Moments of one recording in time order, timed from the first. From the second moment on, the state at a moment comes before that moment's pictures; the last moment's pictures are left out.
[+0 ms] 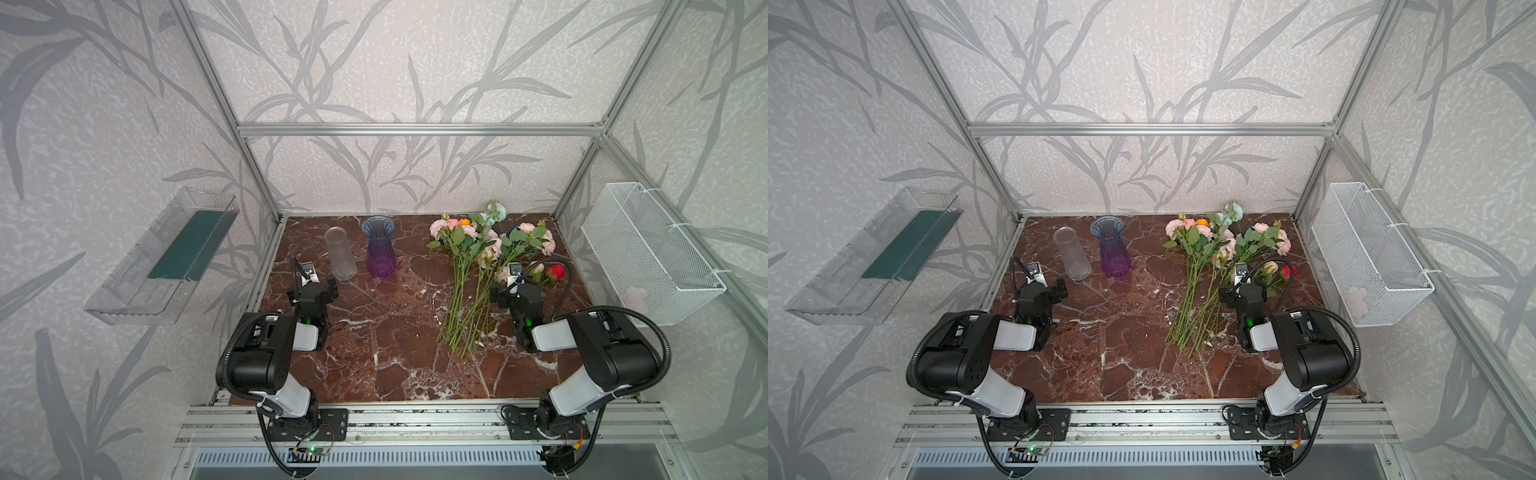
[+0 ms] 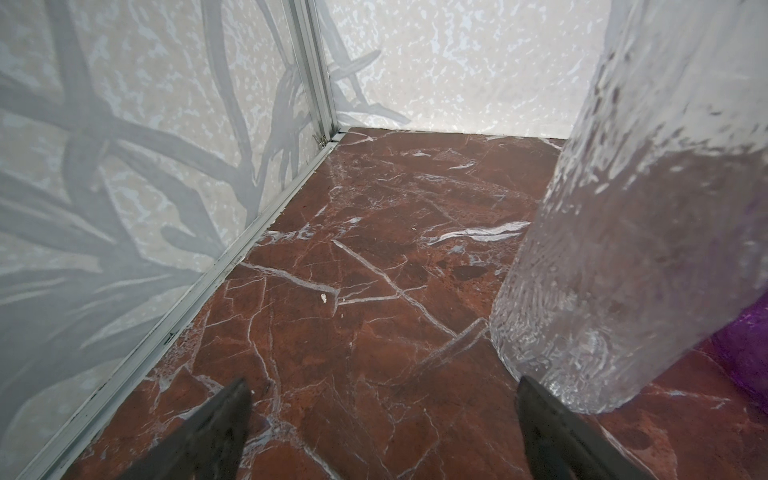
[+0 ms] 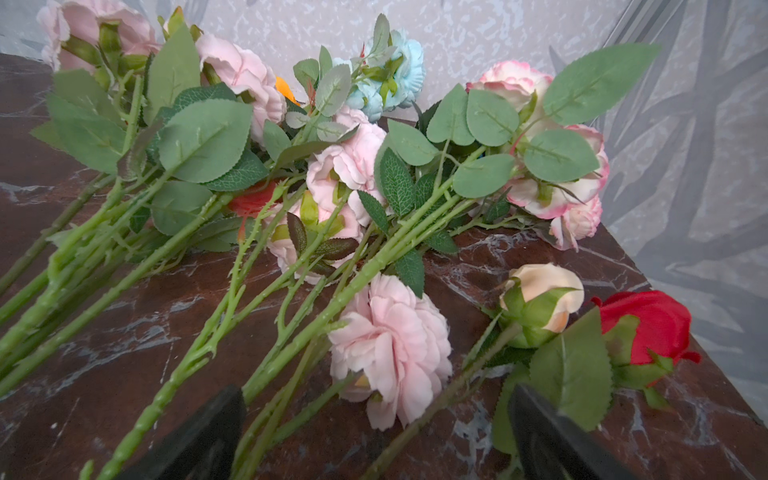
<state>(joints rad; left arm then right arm) -0.04 1.59 0.35 0.92 -0.40 -0.04 0.17 1.62 0.35 0.93 0.25 -0.08</state>
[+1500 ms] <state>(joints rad) -0.10 1.18 1.39 -0.50 -0.11 -0.55 0.39 1.60 1.50 -0.57 -0.18 0.48</state>
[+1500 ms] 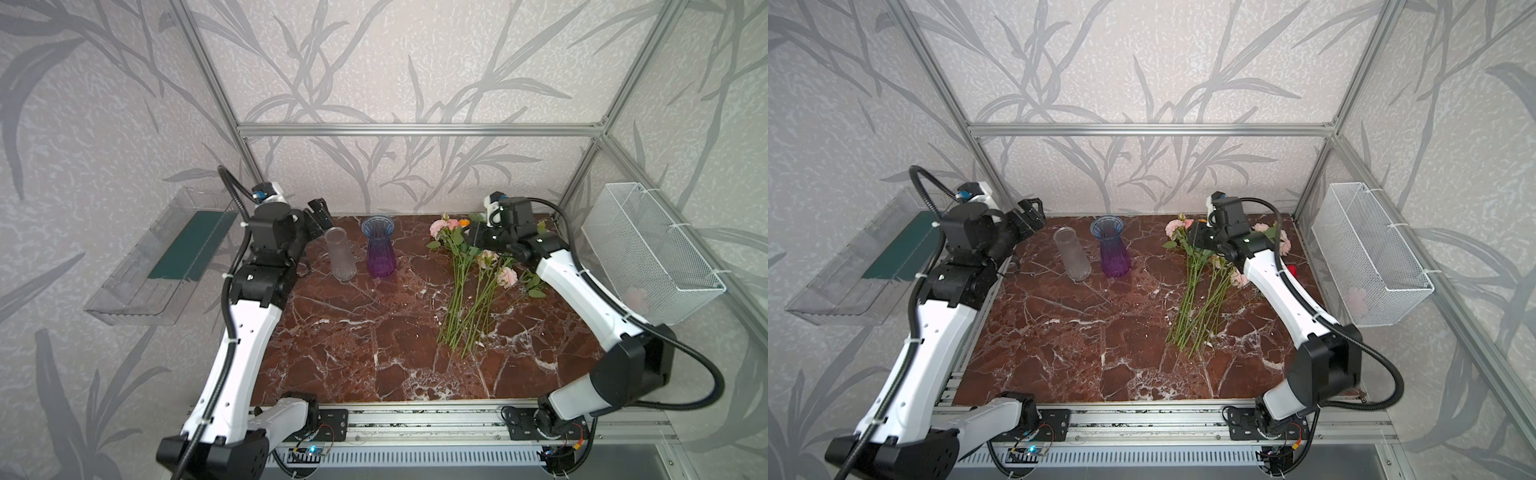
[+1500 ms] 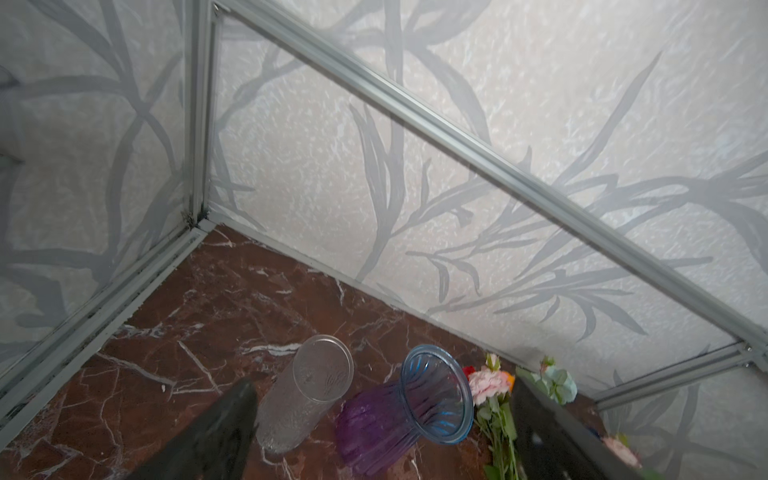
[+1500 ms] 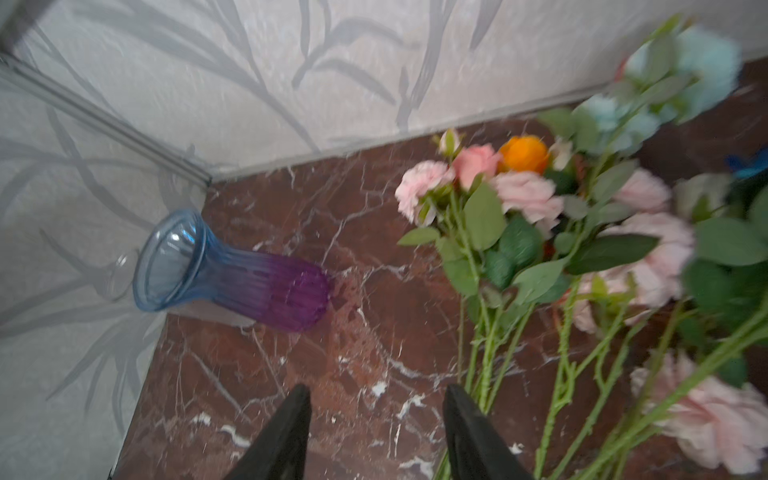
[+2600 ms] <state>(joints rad) -0.09 1.11 1.19 -0.46 0.05 -0.60 0.61 2.34 2.45 -0.76 -0.26 0.67</state>
